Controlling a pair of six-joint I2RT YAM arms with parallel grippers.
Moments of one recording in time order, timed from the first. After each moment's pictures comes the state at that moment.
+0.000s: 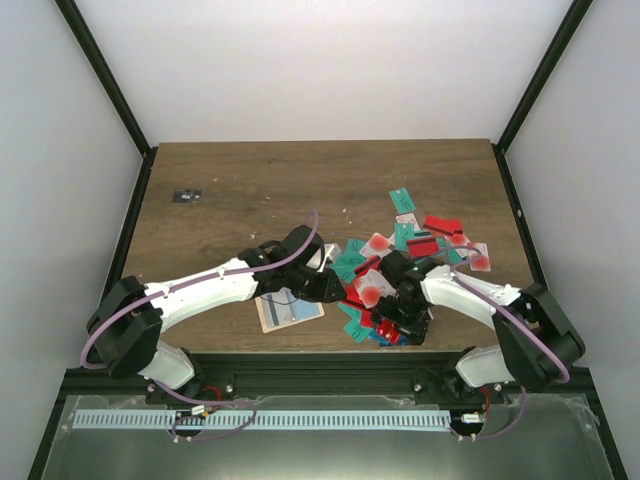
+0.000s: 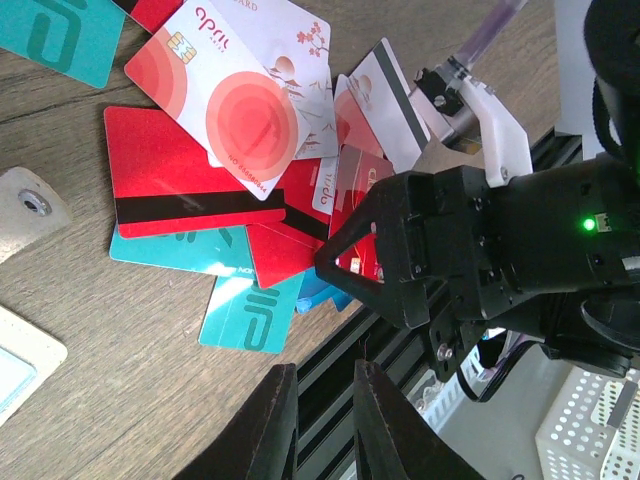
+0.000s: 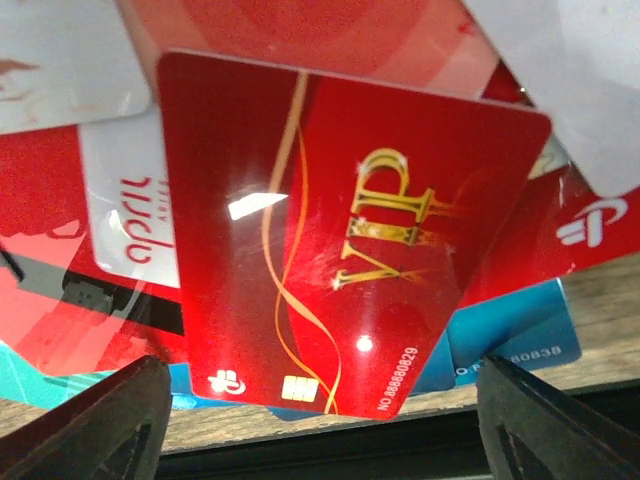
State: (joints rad) left arm -0.90 1.50 0.98 -0.38 0.46 -0.74; right arm 0.60 1.37 0.66 -0.87 -0.25 1.04
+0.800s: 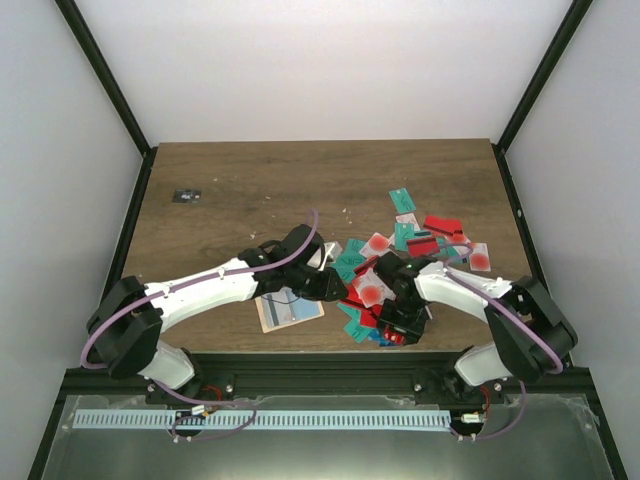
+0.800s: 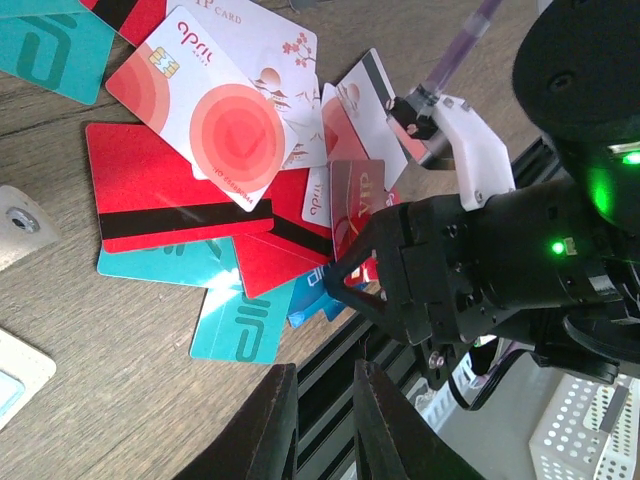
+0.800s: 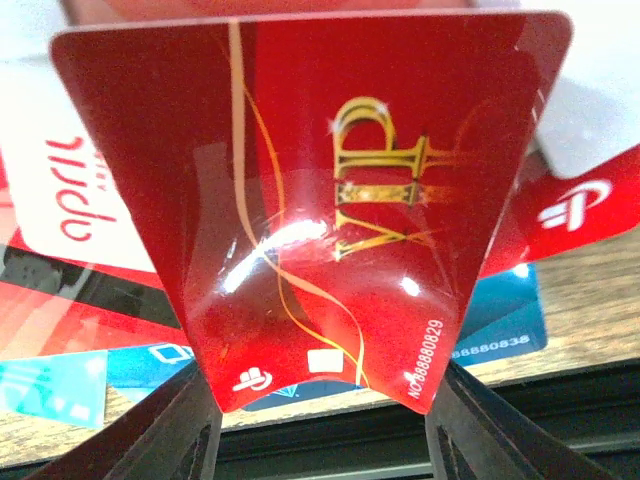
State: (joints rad) left arm -0.90 1.50 0.98 -0.35 0.46 -0.75; right arm 0.63 1.43 0.69 -0.94 -0.24 1.00
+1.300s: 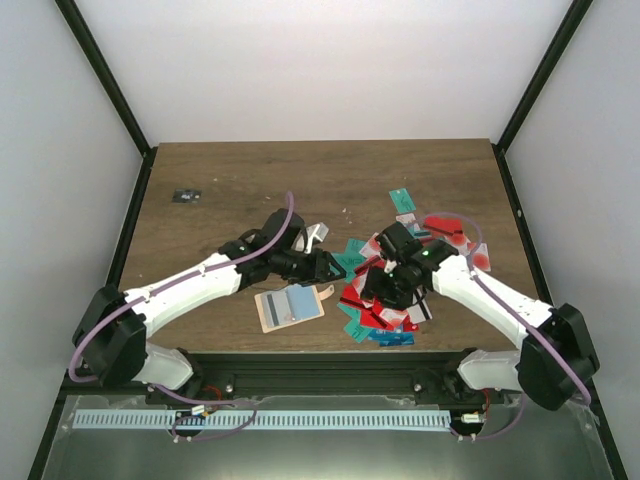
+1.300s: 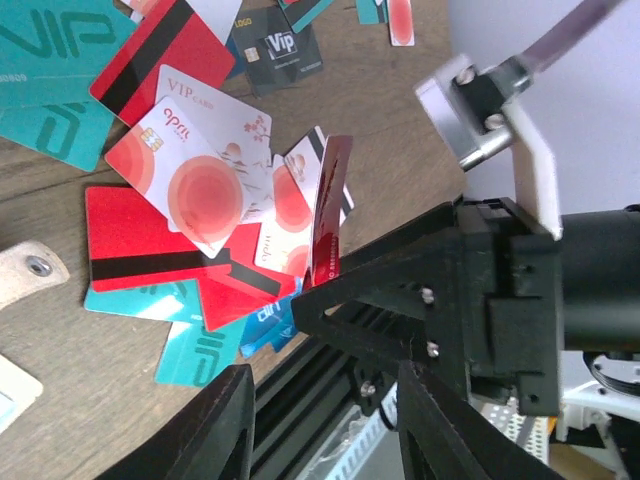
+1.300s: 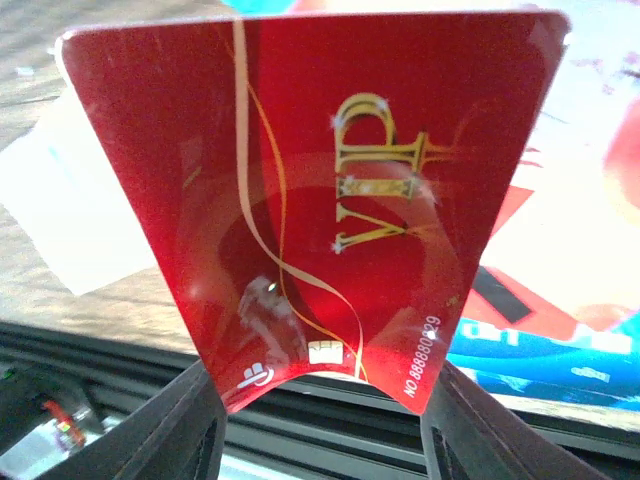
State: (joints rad) left arm -0.79 1.42 0.98 -0.31 0.54 -0.82; right arm 0.63 1.27 0.87 -0.89 -0.28 0.85
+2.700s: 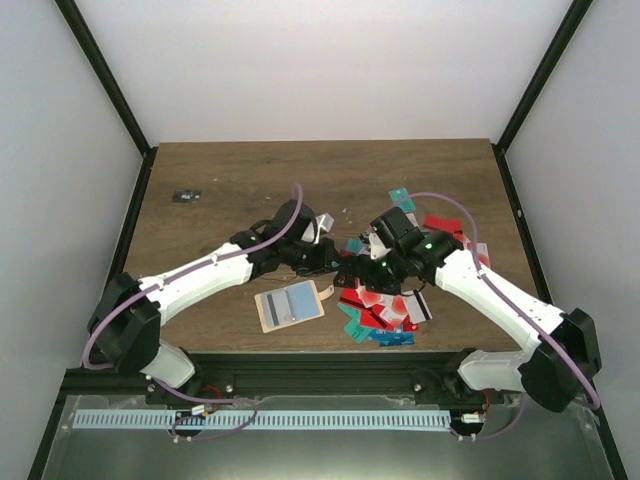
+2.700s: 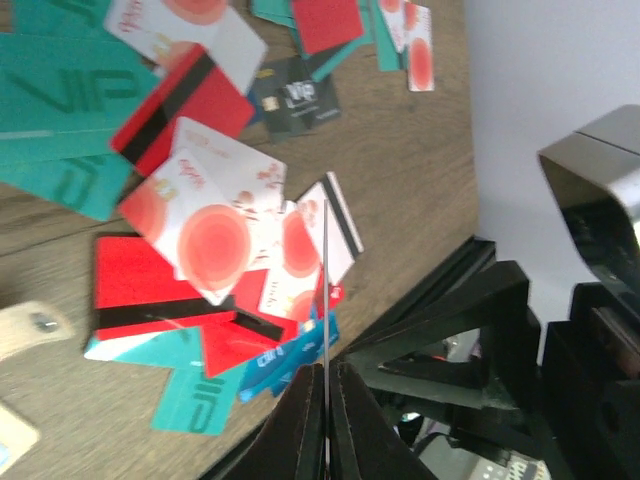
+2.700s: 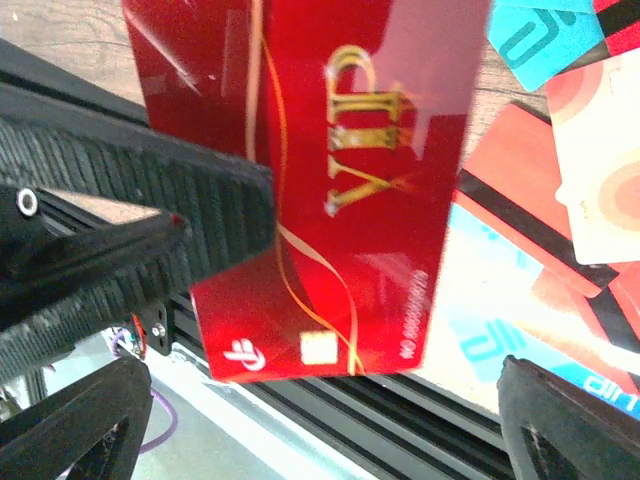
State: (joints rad) left arm -0.80 1.51 1.09 -0.31 0.49 -0.88; right arm 0.67 1.24 1.03 -0.86 -0.42 0.66
